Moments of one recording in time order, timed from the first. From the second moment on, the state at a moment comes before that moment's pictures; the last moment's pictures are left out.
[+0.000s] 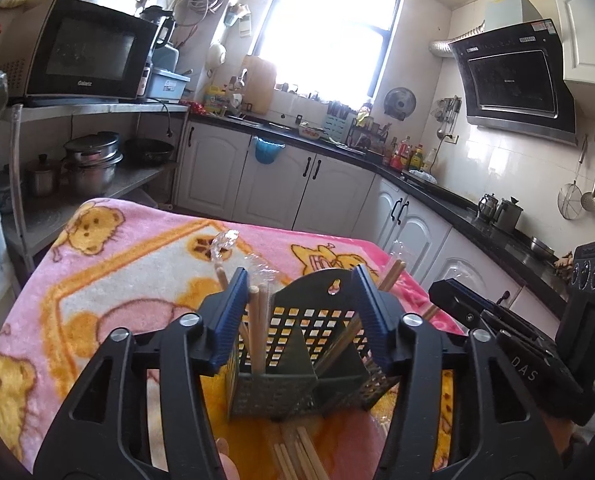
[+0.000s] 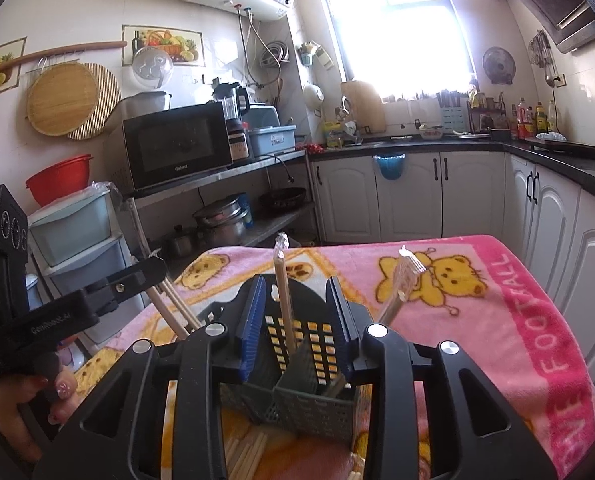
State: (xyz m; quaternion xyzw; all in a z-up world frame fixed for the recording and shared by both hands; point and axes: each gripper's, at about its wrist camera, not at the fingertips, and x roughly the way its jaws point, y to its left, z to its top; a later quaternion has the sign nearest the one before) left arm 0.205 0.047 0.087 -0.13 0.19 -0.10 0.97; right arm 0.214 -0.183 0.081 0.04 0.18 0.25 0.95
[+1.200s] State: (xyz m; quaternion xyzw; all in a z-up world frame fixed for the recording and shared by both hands) left arm 0.142 0.052 0.079 -0.13 0.19 -0.09 0.97; right arm 0.162 -0.203 0.067 0.00 0.22 0.25 0.94
